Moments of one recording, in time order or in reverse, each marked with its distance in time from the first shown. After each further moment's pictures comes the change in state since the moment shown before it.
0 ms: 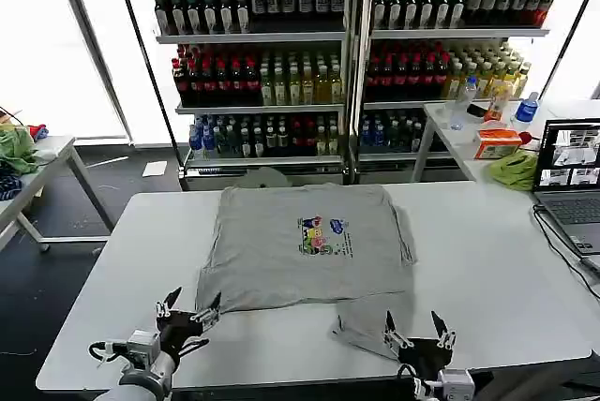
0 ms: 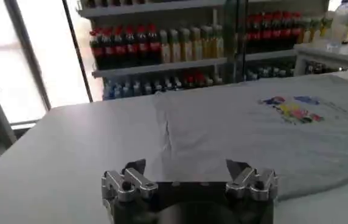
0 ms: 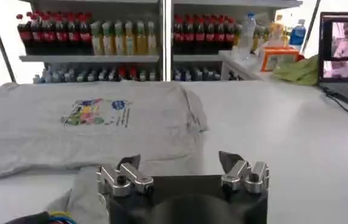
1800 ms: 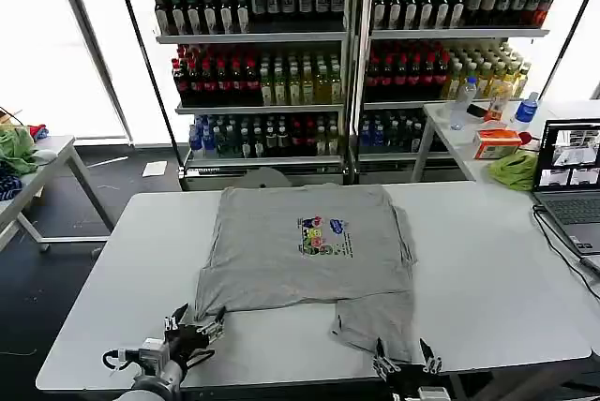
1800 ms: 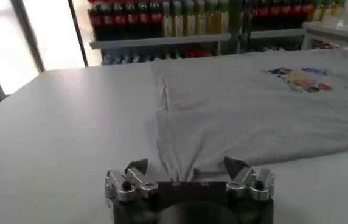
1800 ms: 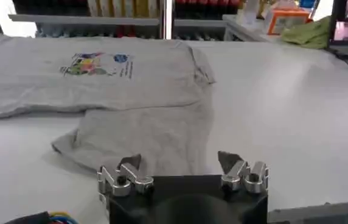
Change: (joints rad) left arm -0.004 -0.021 0.022 0.074 -0.024 -0.002 -0.013; right arm -0.004 0.014 -0.057 -0.091 -0.016 -0.003 0.026
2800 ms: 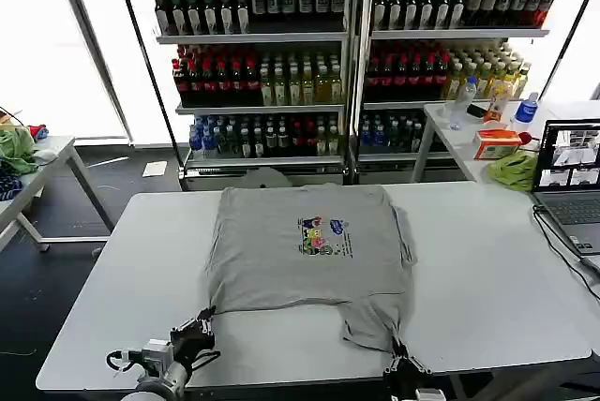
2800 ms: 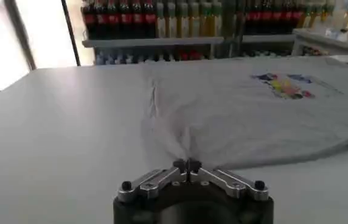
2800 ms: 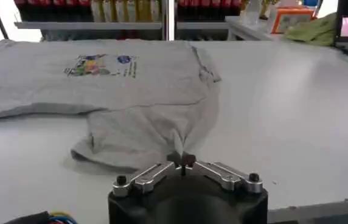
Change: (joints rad) left arm -0.002 -0.018 0.018 -0.030 -0.011 0.003 -0.004; right arm 0.024 0.020 0.036 0.016 -0.033 0.086 -0.063
